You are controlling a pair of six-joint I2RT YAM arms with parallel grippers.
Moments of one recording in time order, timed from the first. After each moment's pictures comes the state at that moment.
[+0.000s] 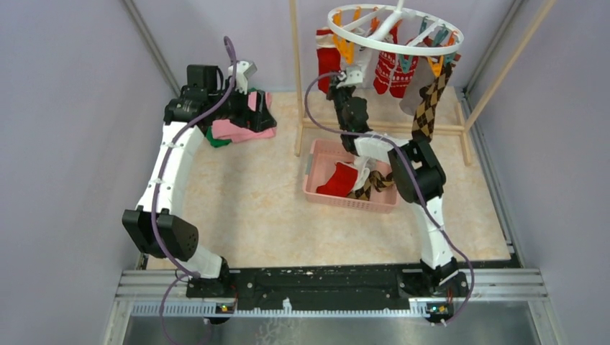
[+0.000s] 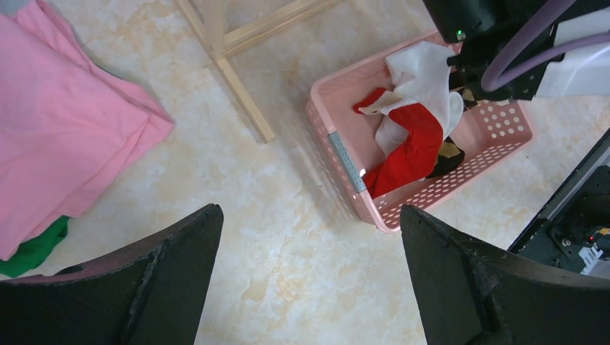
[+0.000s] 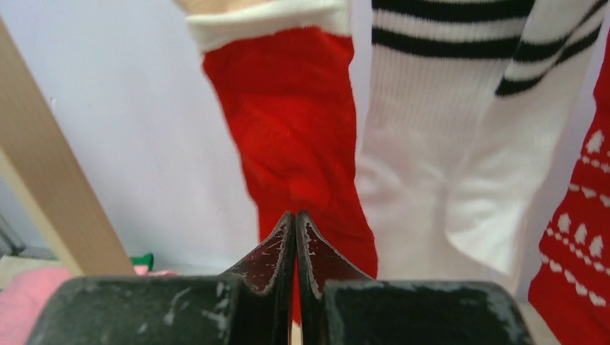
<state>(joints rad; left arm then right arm) -0.12 1.54 1.72 -0.83 0.60 0.11 0.52 2.26 1.64 1.04 0.29 -0.01</state>
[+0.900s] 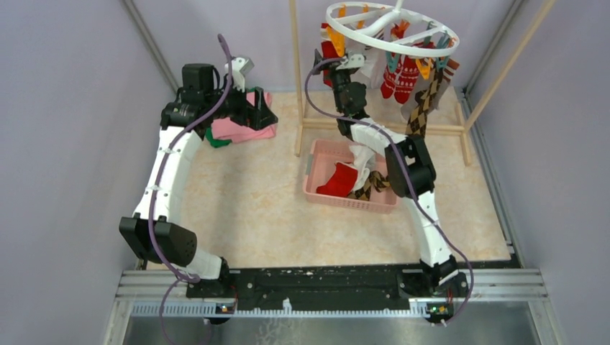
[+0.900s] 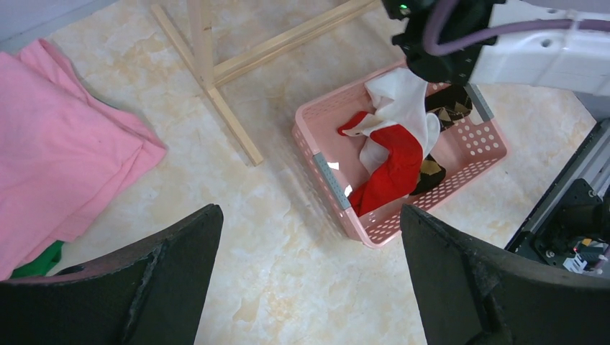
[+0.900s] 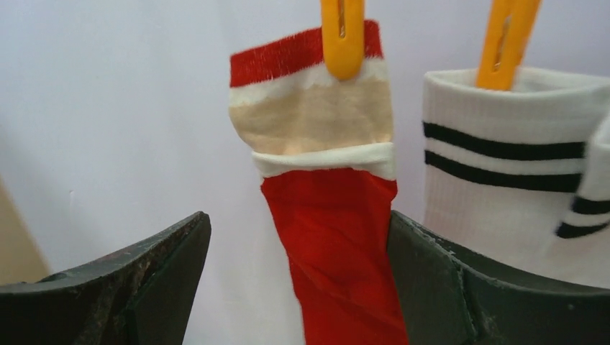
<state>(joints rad) -0.12 1.50 1.69 -0.76 0.64 0.07 0.49 2.32 1.81 1.06 0.26 0.03</state>
